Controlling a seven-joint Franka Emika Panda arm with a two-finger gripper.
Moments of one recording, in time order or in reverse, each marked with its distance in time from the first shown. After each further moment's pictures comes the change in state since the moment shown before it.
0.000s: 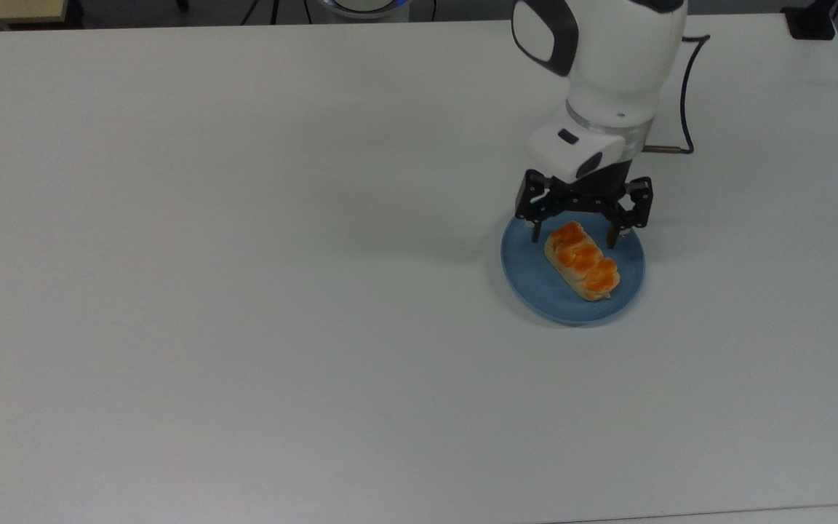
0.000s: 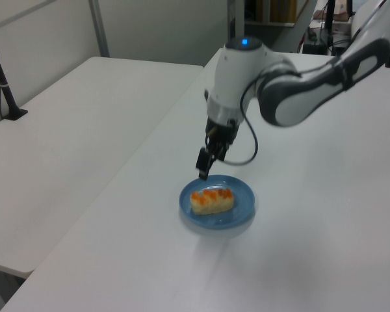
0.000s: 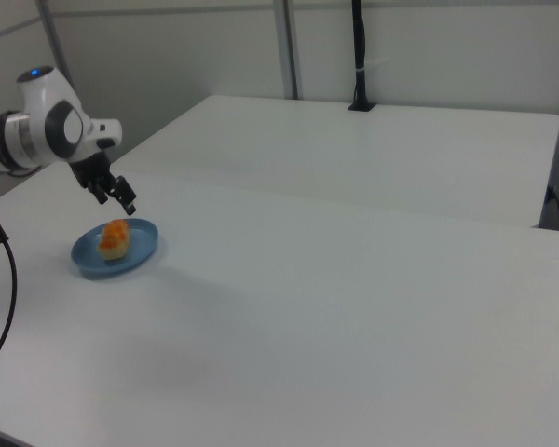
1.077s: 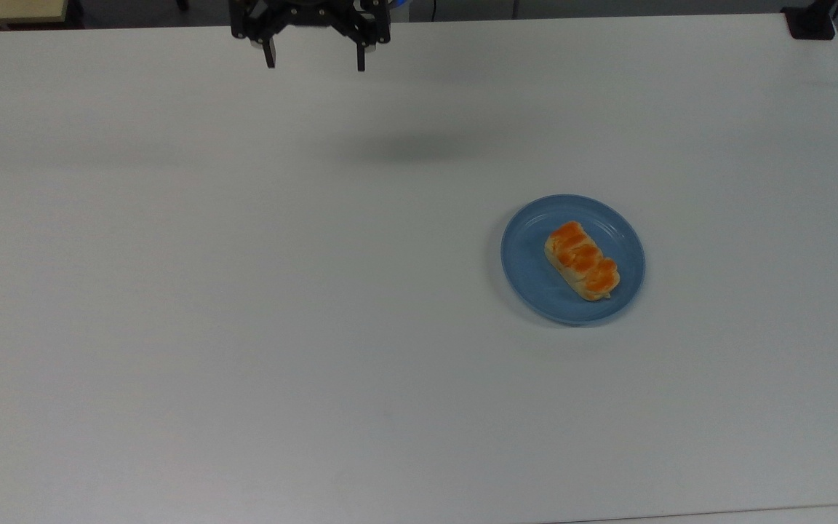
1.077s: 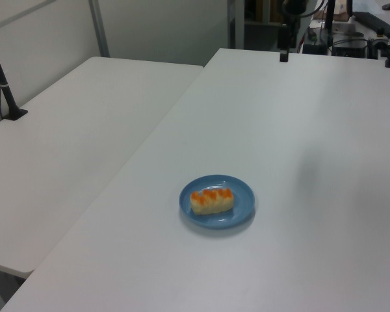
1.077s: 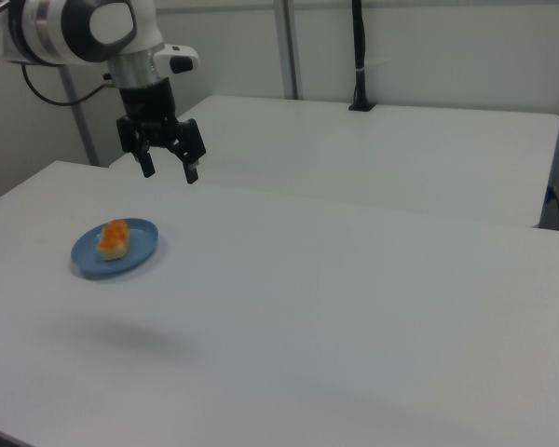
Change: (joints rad) arm -0.415 -0.419 -0.013 -0.041 0.107 -0.611 -0.622
